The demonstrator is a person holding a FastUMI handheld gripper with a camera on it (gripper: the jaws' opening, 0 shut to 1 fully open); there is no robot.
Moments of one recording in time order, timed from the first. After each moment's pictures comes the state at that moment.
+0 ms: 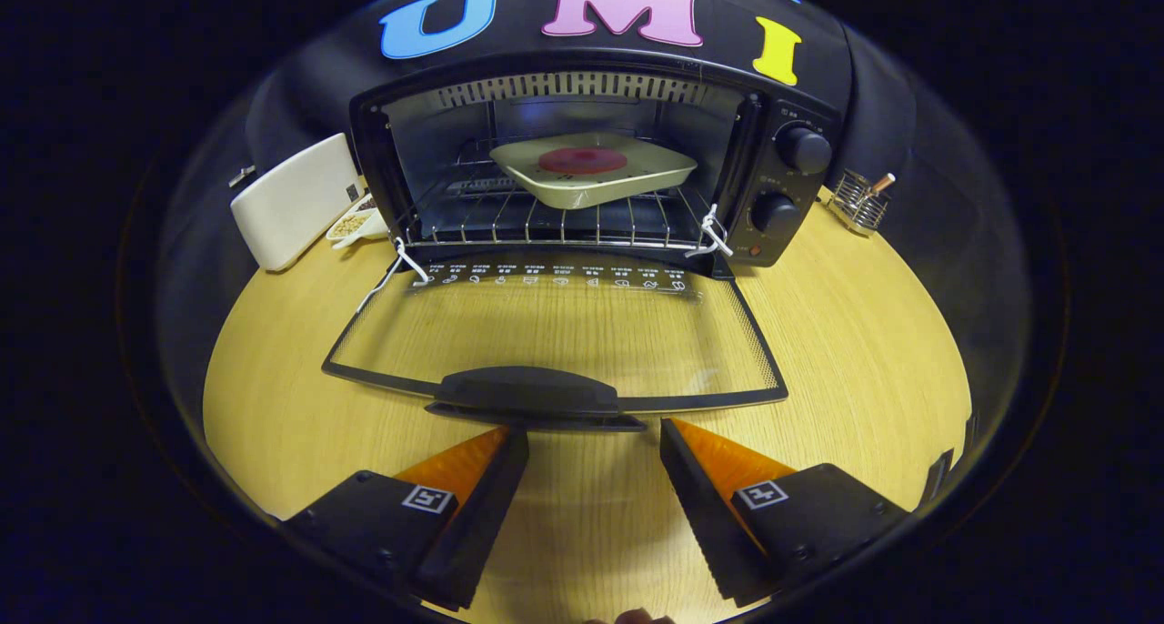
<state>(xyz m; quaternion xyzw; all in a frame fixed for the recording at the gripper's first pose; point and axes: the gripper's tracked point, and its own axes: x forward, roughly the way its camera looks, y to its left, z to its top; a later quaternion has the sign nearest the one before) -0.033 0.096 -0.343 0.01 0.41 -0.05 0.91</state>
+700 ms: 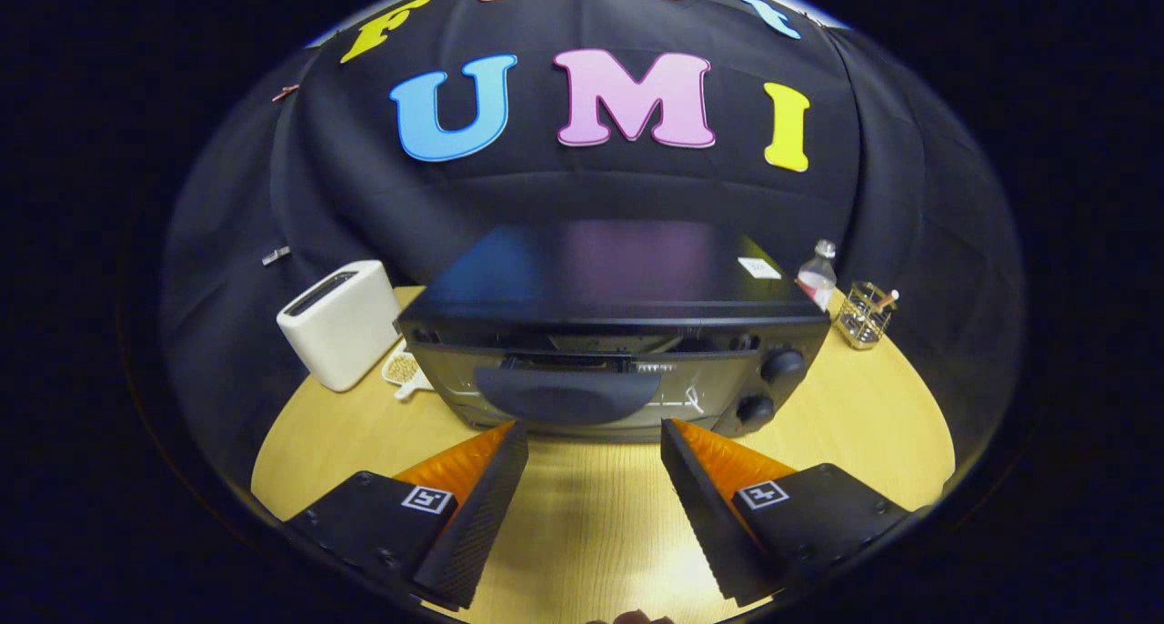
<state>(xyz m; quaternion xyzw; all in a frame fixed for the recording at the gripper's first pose) 0.054 0.099 -0.174 0.03 0.25 -0.01 0.97</state>
